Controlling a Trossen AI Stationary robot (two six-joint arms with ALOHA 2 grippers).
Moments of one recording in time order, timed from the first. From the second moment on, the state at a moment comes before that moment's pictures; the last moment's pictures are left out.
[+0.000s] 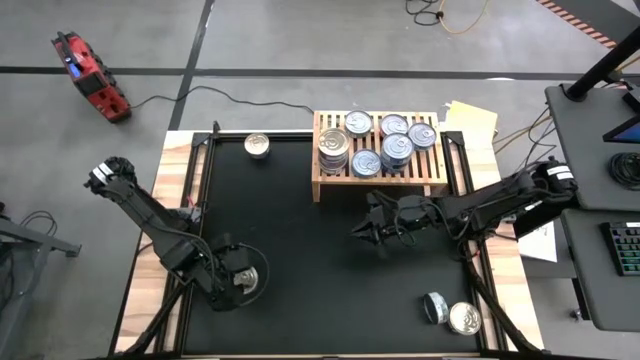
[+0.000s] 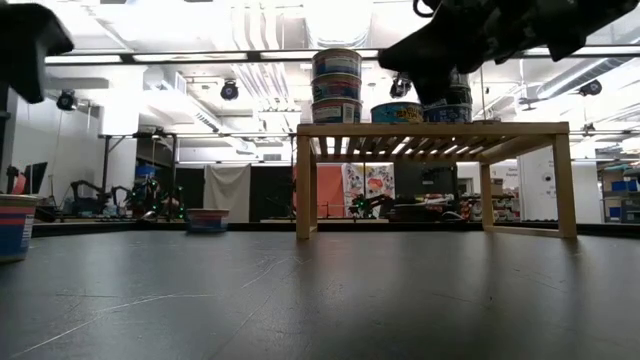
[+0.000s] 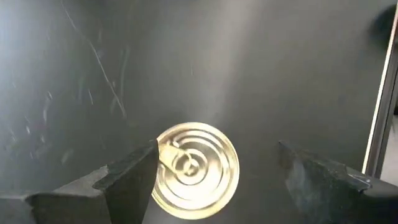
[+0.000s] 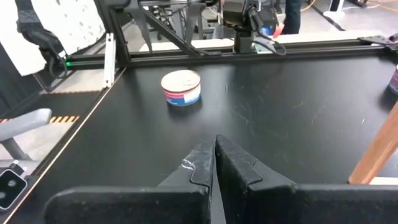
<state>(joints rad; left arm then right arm) -0.76 1.30 1.00 -0.94 -0.30 -1.03 0.13 1.31 0.61 0.42 -0.04 0.10</state>
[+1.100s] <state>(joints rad) -0.91 1.48 1.00 -1.02 -0.20 -1.21 0.13 1.32 0.62 0.42 -0.04 0.10</state>
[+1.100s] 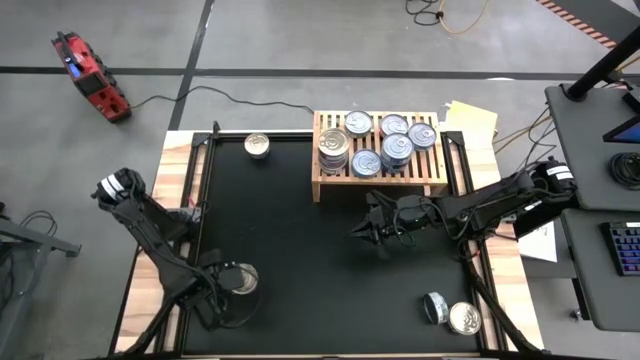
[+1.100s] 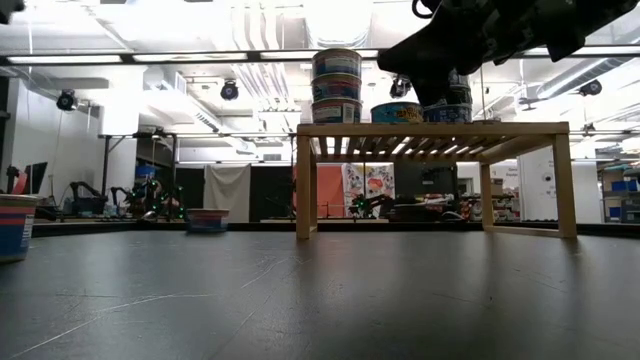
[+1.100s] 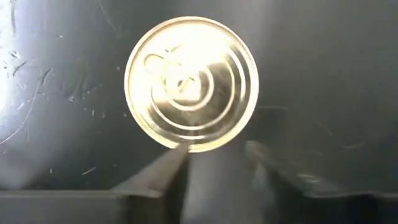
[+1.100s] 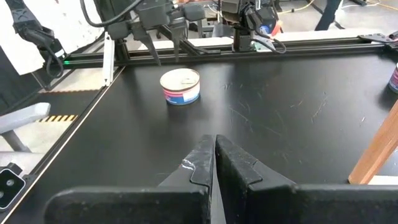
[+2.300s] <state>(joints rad) -0.89 1.68 0.99 -0.99 -0.64 -0.99 0.28 1.34 0.61 0.59 0.08 0.16</state>
